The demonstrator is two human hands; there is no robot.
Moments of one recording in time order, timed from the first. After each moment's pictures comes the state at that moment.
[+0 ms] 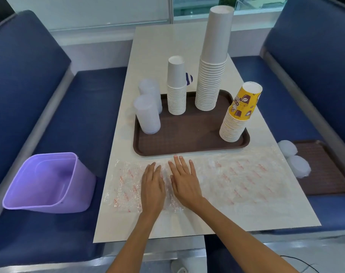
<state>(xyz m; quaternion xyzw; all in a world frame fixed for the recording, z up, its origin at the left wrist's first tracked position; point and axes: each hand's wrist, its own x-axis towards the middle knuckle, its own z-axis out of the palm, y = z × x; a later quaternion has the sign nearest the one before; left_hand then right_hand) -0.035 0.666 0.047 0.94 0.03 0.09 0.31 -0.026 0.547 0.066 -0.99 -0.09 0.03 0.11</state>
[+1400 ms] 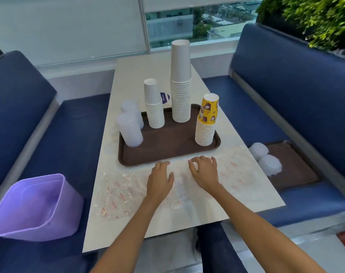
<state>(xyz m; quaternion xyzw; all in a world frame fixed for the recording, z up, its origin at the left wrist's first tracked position) -0.031 0.606 0.118 0.95 -0.10 -0.02 0.29 -0.032 0.443 0.108 -0.96 0.10 -0.05 0.24</state>
